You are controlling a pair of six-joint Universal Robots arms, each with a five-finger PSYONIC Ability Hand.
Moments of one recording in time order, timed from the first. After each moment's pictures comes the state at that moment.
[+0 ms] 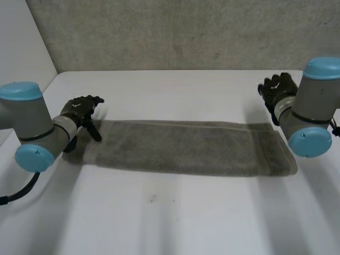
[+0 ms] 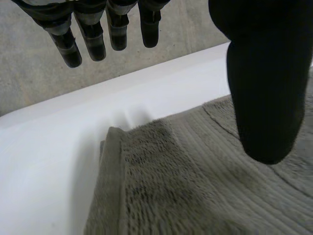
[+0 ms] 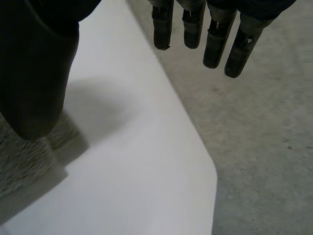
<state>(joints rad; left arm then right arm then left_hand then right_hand) 4.54 -2.38 -1.13 3.21 -1.42 3.23 1.84 -0.77 0.93 0.04 1.64 2.36 0.19 0.18 0.18 0.18 0.04 0.23 0.25 0.24 0.26 0.06</state>
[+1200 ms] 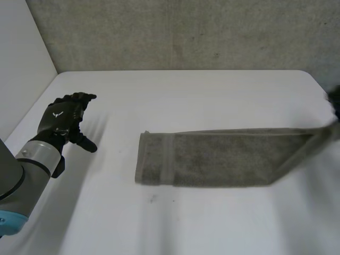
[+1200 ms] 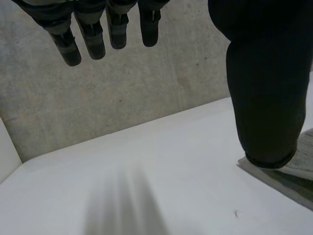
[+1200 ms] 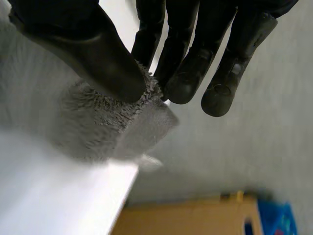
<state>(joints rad) 4.52 -1.78 -1.91 3.60 -1.41 3.13 1.57 -1.17 1.44 -0.11 1.54 2.22 0.17 0.17 0.17 0.17 0.03 1.32 1.32 1.34 1.34 1.16</state>
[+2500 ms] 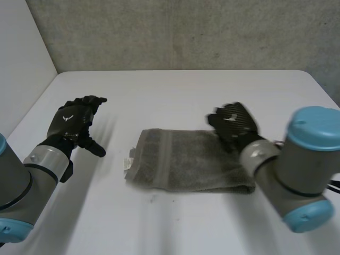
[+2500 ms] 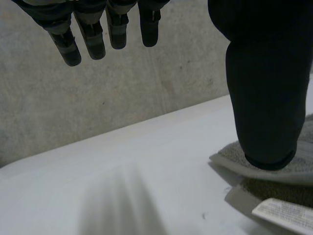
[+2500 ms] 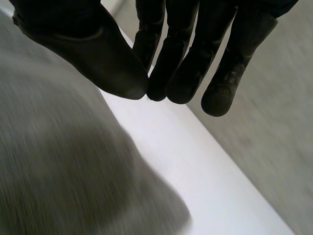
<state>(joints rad) 4.47 -1.77 -1.93 3.60 -1.41 3.12 2.09 -1.17 1.60 -0.28 1.46 2.64 0.17 0.17 0.17 0.17 0.03 1.35 1.34 1.34 1.34 1.18</state>
